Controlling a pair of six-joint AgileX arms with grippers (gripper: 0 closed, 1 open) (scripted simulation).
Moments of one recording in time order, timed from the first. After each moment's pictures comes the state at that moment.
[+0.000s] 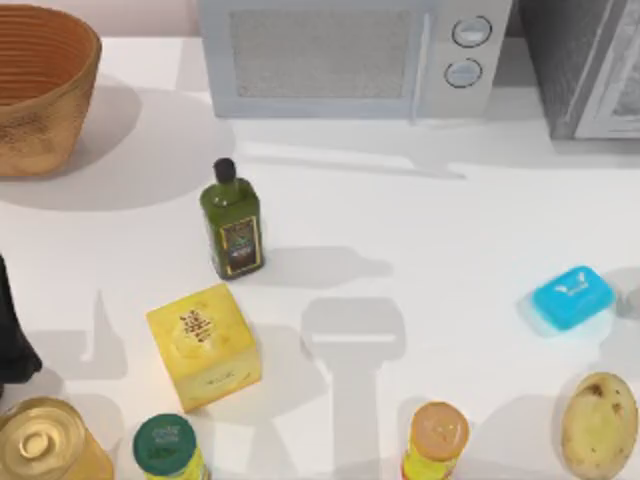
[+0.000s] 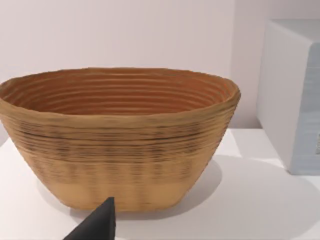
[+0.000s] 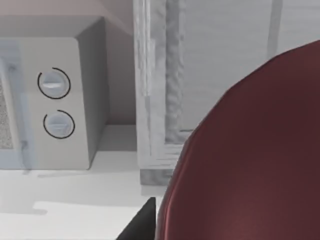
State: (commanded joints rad) left arm 0.00 0.00 0.00 0.00 0.00 0.00; right arm 0.00 0.00 0.00 0.00 0.00 0.00
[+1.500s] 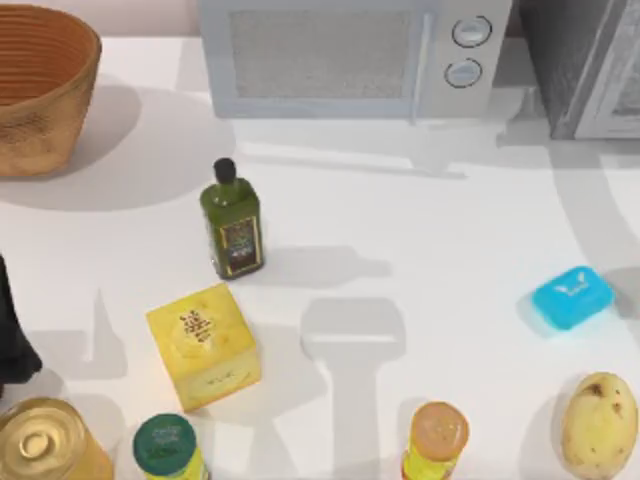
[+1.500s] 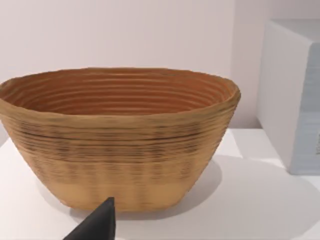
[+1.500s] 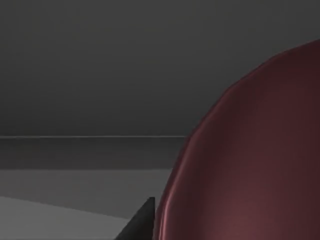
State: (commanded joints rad) left arm 0.00 0.00 0.00 0.00 0.00 0.00; right arm 0.18 1.26 1.75 -0.49 0.19 0.02
